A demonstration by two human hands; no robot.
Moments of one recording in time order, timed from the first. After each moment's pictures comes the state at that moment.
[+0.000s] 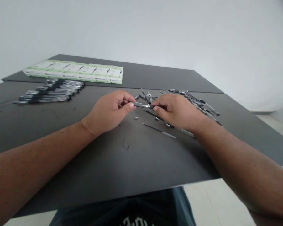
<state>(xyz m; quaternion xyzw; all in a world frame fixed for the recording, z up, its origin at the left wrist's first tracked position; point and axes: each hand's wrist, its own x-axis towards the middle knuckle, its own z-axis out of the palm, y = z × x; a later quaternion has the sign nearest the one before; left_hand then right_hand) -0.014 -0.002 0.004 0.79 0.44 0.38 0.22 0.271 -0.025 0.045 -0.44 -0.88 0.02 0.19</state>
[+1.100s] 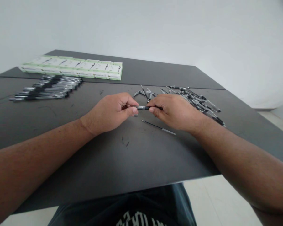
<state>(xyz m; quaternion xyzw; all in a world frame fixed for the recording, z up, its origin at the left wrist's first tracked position) -0.009 -0.010 0.012 0.84 0.43 0.28 0.19 0.263 -0.031 0.037 -0.39 -0.90 0.02 0.18</state>
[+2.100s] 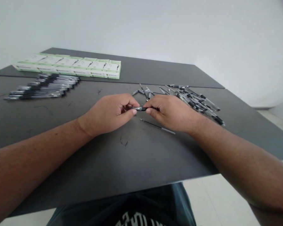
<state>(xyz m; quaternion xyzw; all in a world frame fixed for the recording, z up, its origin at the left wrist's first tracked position) -0.010 -0.010 0.010 0.87 0.38 0.27 0.14 0.257 -0.032 0.035 -0.40 -0.90 0.06 0.16</state>
